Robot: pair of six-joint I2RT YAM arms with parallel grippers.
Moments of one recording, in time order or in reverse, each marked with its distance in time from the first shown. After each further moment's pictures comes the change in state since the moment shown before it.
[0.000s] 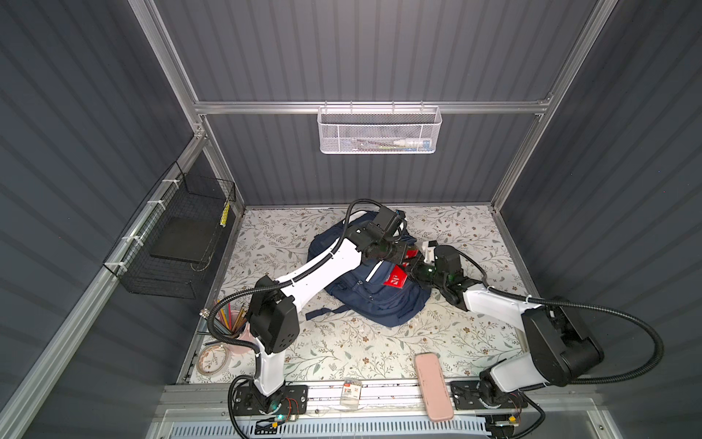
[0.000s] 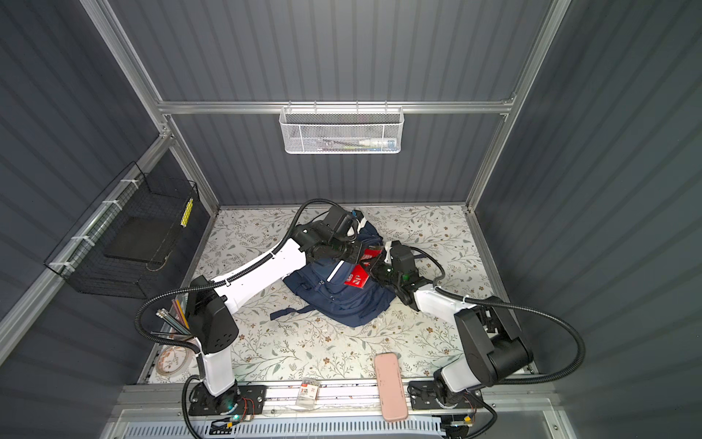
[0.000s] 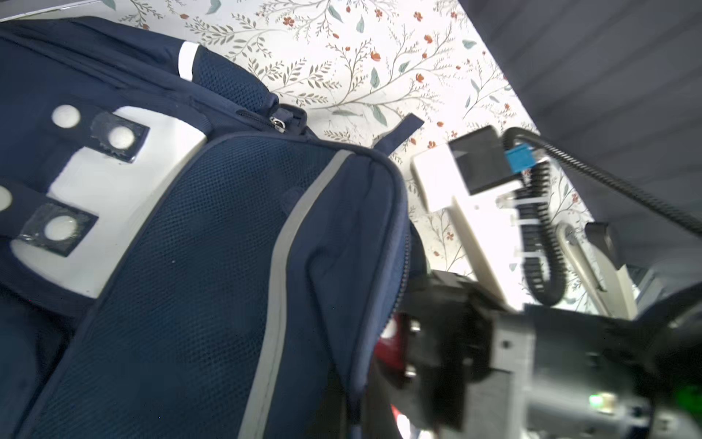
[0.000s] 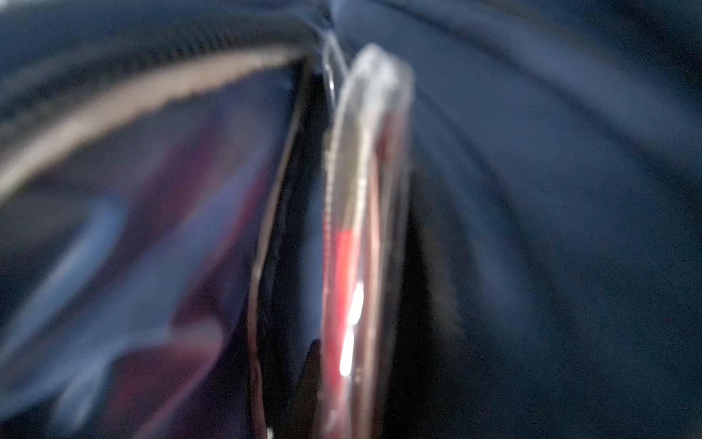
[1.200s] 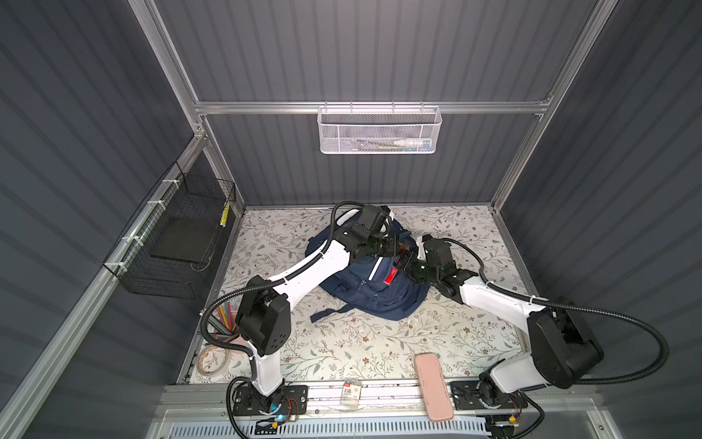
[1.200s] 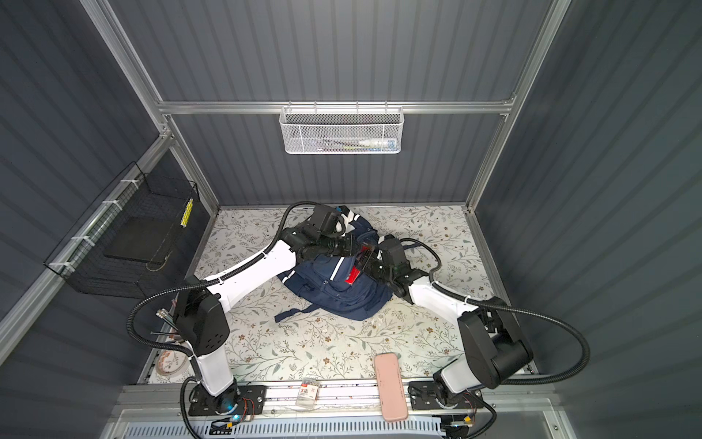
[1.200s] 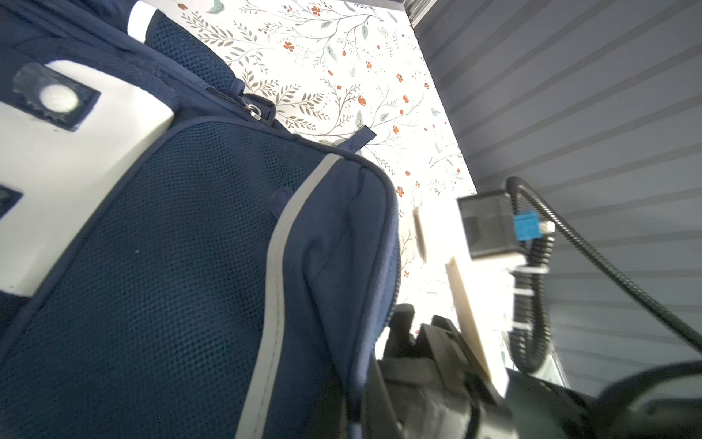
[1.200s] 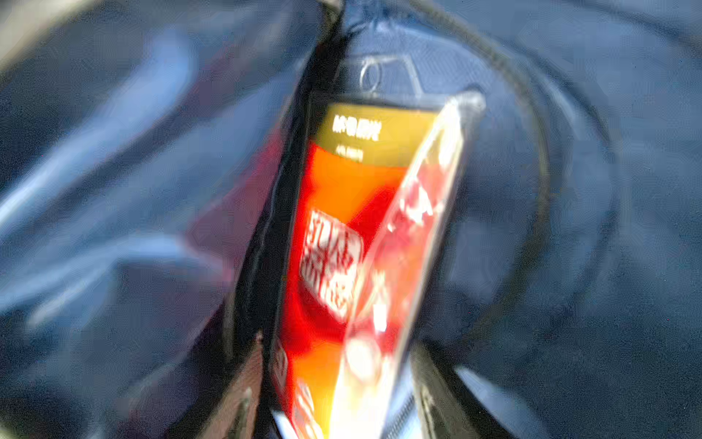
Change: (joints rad) left arm 0.082 -0.060 -0.171 0.236 0.153 -0.193; right arm 0.055 -0.046 0.124 -0.322 0.121 -0.199
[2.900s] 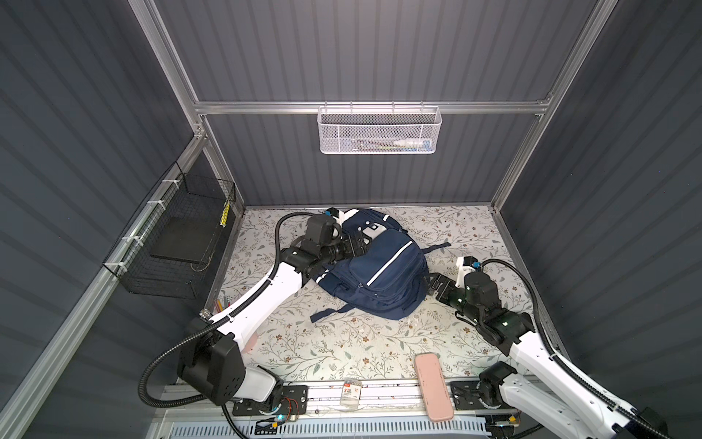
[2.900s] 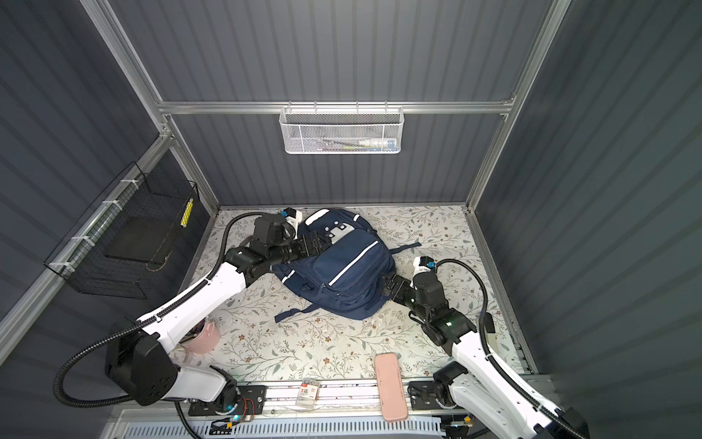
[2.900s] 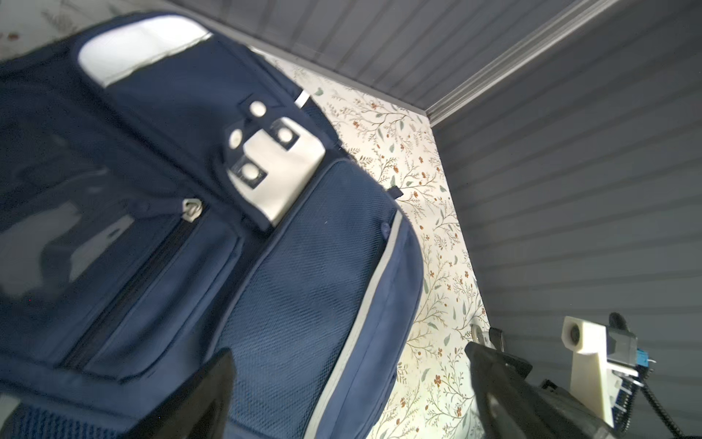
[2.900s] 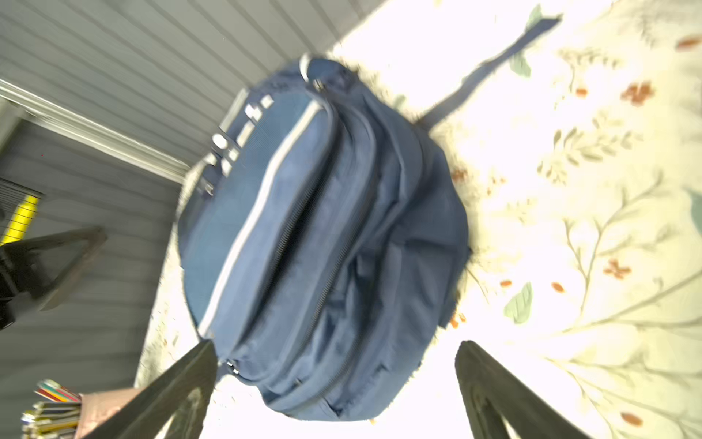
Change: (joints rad) left arm 0.203 -0.428 -0.489 0.190 0.008 -0.134; right arm -0.014 -0.634 -0.301 -0.285 0.225 -0.164
